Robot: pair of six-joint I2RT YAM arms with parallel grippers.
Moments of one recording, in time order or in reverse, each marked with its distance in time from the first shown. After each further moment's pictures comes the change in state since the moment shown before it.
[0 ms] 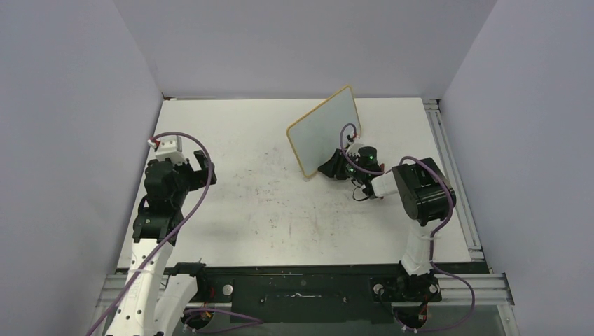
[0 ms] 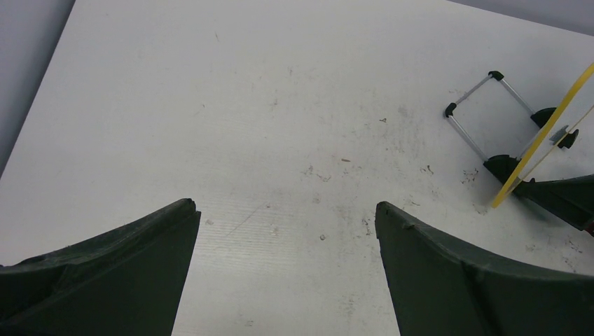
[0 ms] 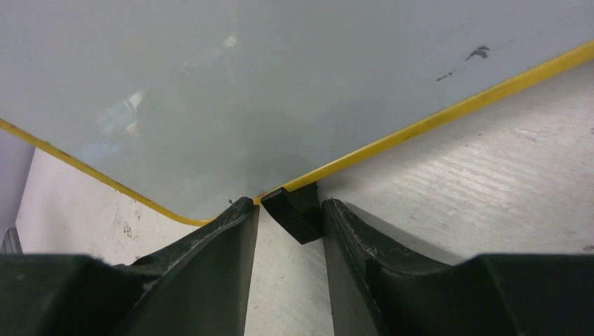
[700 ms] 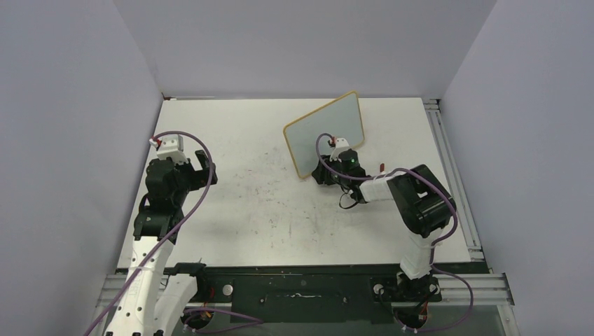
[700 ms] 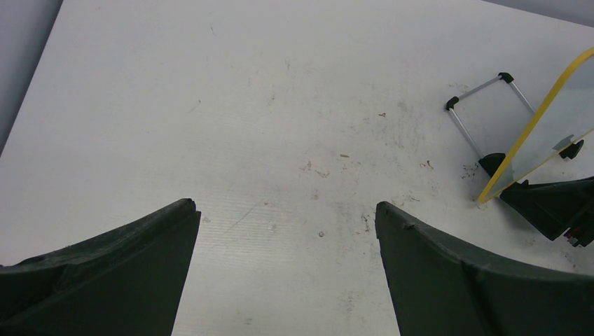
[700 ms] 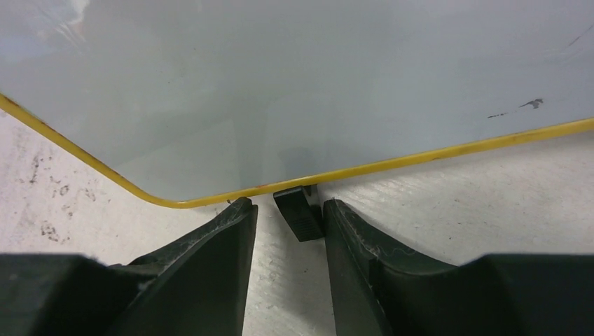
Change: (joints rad) left arm 0.000 0.019 0.000 -0.001 0.014 0.000; right arm 0.185 -0.104 -0.003 -0.179 0.327 -0.203
